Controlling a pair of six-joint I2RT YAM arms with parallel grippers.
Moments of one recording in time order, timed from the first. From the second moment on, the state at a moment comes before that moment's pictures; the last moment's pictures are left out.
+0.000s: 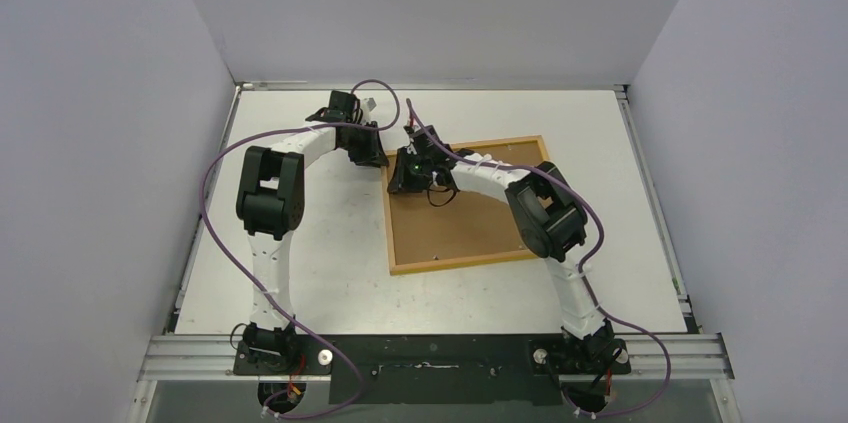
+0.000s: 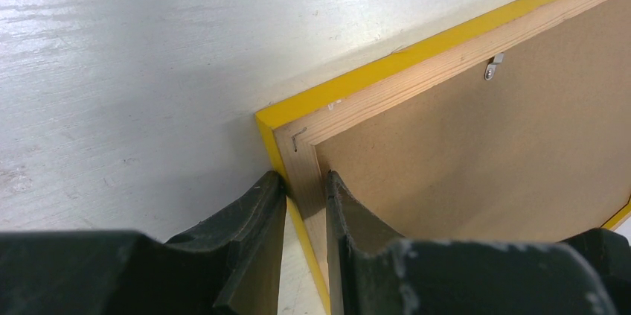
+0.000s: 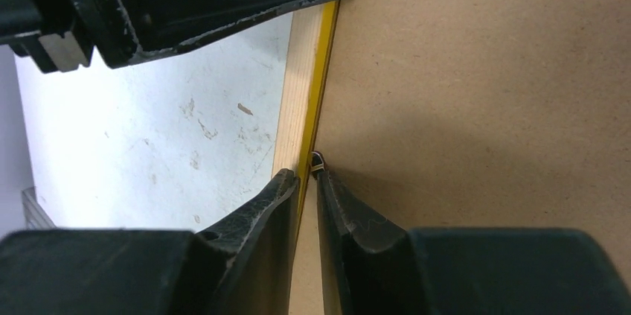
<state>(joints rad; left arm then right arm) -0.23 2.24 1.66 -0.44 0.39 -0.34 0.68 2.20 1.57 -0.15 -0.26 0.62</state>
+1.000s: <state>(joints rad) -0.23 2.24 1.66 -0.44 0.40 -0.35 0.68 2.21 1.54 -0.09 -0.28 0.71</state>
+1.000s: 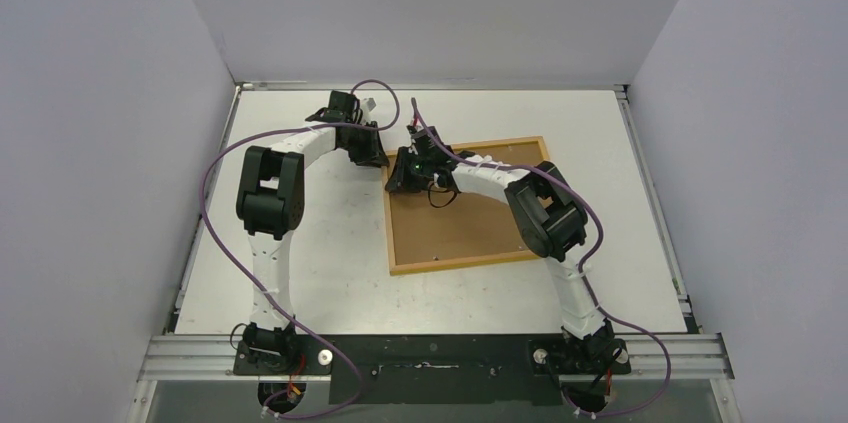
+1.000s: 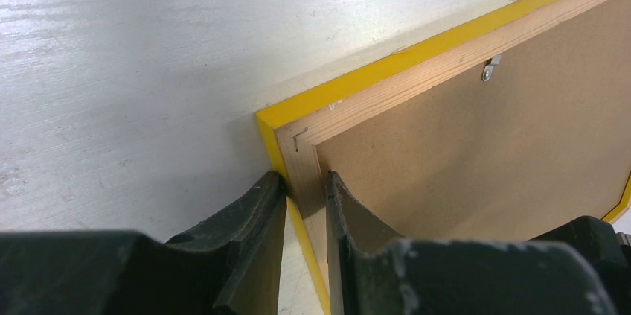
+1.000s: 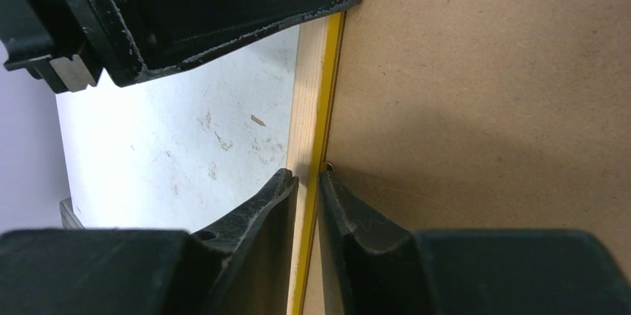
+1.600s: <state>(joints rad) -0.23 2.24 1.66 -0.44 0.40 -0.35 0.67 2.23 1.52 0.00 -0.30 0.76</state>
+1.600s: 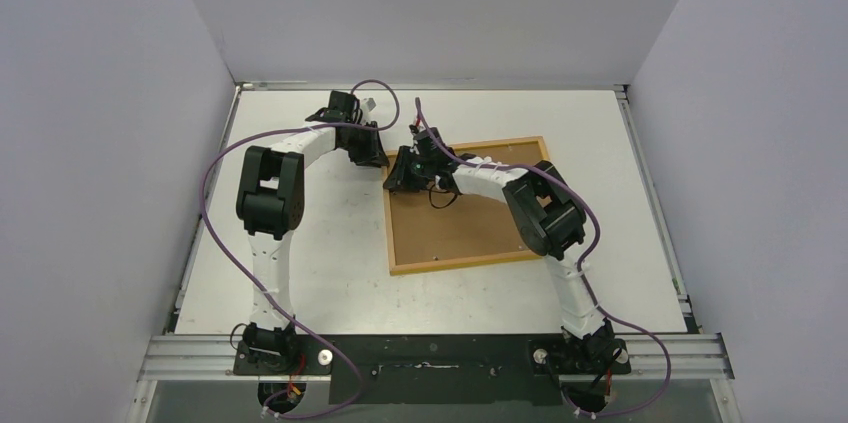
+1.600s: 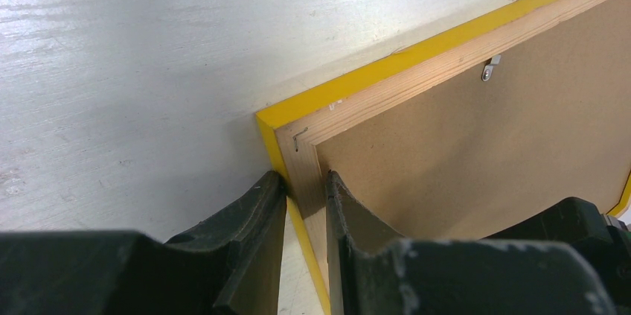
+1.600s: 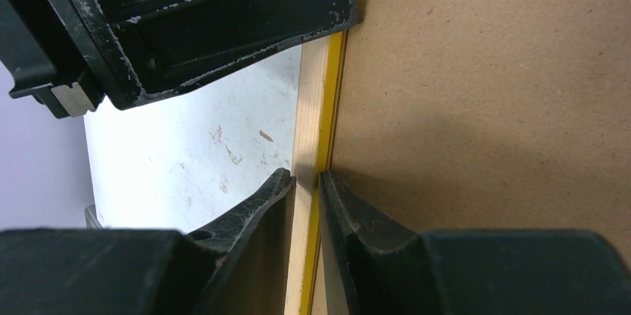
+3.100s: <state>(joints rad) -0.23 2.25 1.67 -0.45 0.44 -0.35 0.57 2.21 1.27 0.41 -0.51 1.01</state>
